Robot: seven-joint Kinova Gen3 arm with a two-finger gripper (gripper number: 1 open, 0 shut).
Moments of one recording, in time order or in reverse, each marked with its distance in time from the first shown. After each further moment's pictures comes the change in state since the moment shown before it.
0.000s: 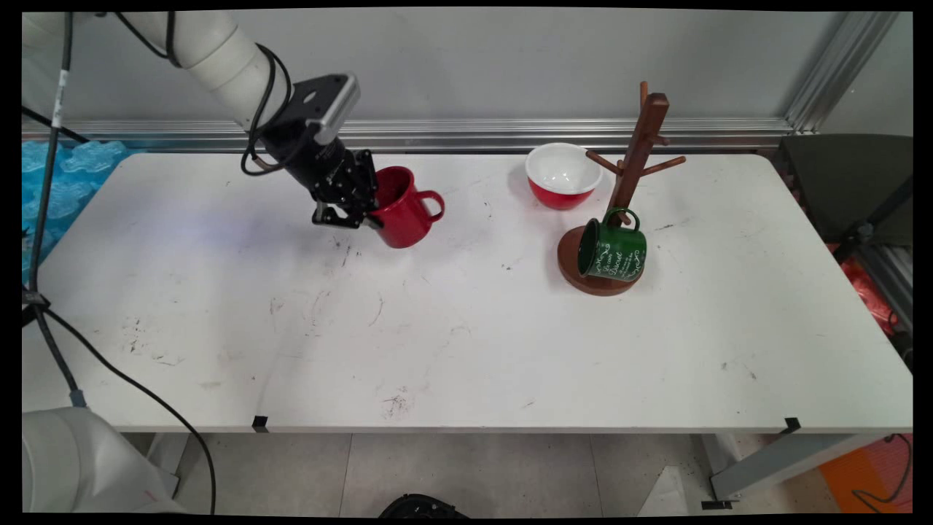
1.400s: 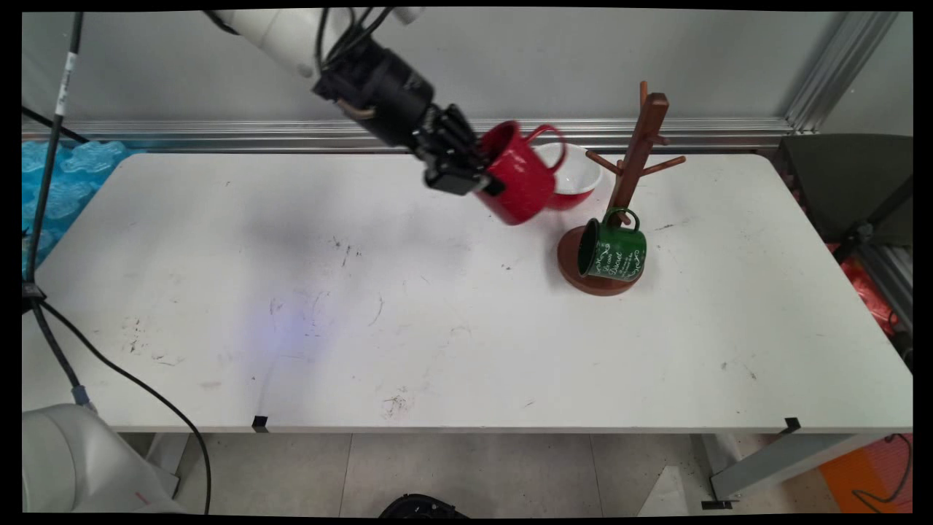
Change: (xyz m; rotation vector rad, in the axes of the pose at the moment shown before) arm 0.108 -0.001 -0.029 -0.031 0.396 -0.379
